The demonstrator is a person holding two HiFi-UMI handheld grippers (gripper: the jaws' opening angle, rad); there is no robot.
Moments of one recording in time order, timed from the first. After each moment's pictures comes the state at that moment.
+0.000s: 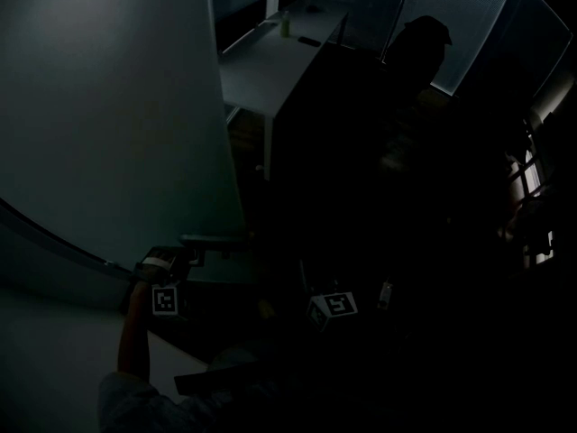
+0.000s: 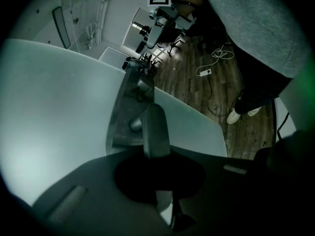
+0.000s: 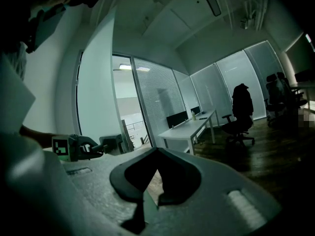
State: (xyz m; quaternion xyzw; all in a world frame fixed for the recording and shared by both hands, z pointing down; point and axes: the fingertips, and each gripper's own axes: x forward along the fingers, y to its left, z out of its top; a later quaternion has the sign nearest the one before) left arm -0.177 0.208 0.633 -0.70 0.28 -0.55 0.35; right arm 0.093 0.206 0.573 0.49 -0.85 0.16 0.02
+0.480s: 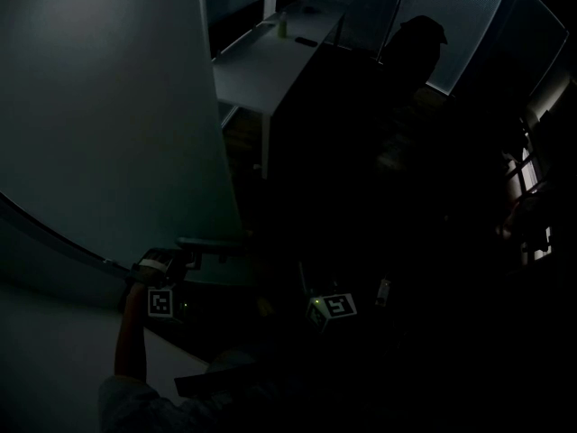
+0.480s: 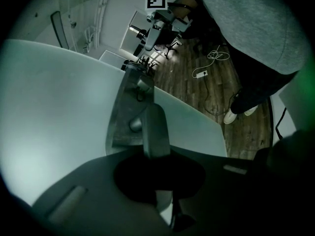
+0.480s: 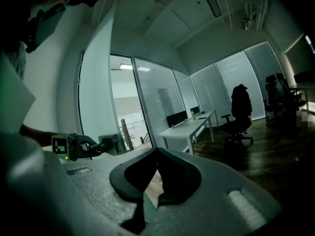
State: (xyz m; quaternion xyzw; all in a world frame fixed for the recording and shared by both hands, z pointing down) left arm -0.178 0.240 0.632 -0.70 0.27 -0.55 0.36; right arm 0.099 0.237 0.575 0.50 -0.85 0.16 0.02
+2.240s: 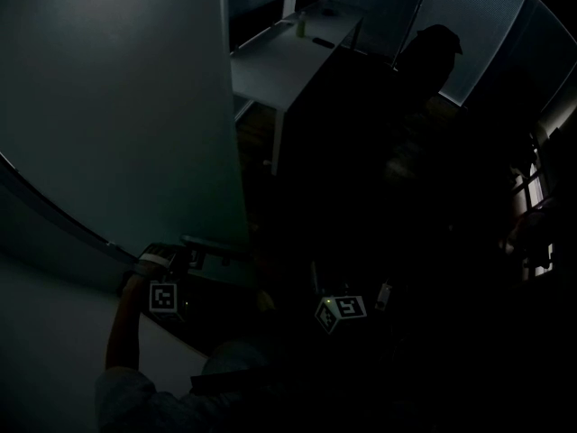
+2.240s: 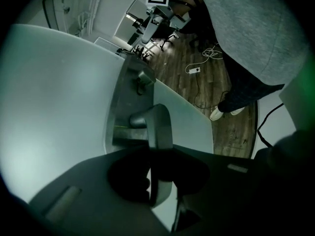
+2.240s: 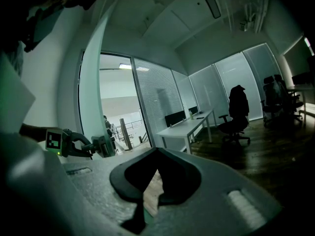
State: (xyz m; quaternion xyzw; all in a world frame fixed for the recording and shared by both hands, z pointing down) left arm -0.186 0.274 0.636 -0.69 0.25 -0.61 0.30; right arm 0.124 0.244 0.589 0.51 -0.85 0.16 0.02
